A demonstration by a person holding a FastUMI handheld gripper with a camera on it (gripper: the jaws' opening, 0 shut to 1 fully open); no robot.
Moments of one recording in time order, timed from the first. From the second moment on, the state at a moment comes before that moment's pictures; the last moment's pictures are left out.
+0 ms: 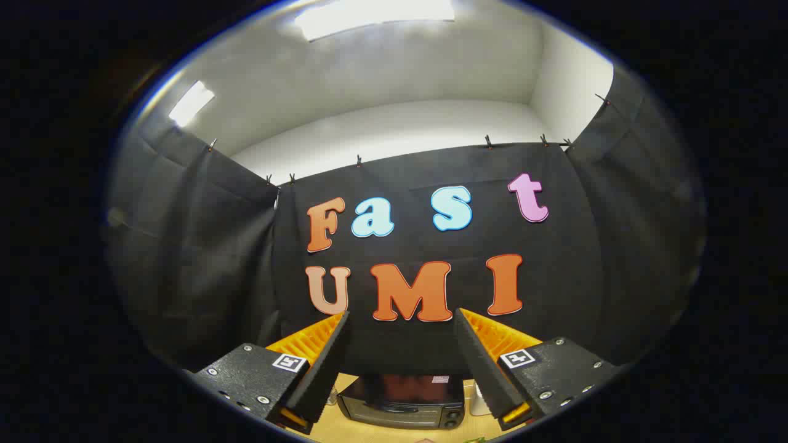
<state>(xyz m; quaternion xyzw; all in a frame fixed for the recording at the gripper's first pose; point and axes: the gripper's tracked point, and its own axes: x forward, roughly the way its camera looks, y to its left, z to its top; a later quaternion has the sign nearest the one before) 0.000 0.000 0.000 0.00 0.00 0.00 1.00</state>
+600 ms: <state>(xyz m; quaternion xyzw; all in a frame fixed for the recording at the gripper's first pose) 0.023 0.032 -0.014 0.00 0.00 0.04 1.00</state>
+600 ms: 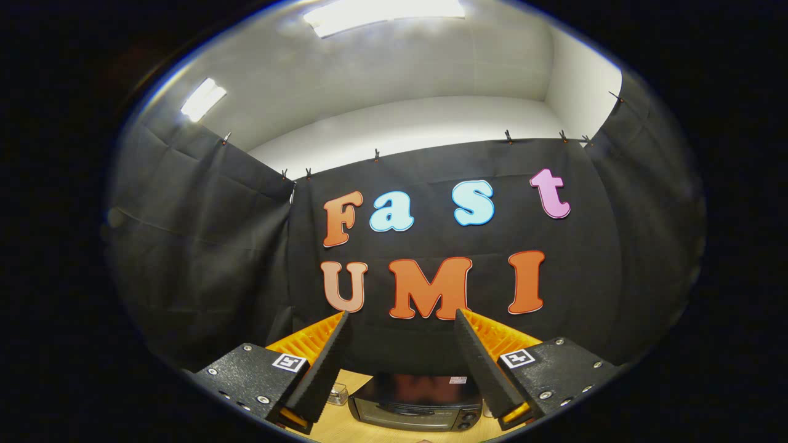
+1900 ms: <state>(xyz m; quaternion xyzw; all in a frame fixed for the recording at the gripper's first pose) 0.101 0.035 -0.333 -0.03 0.16 -0.01 0.99</state>
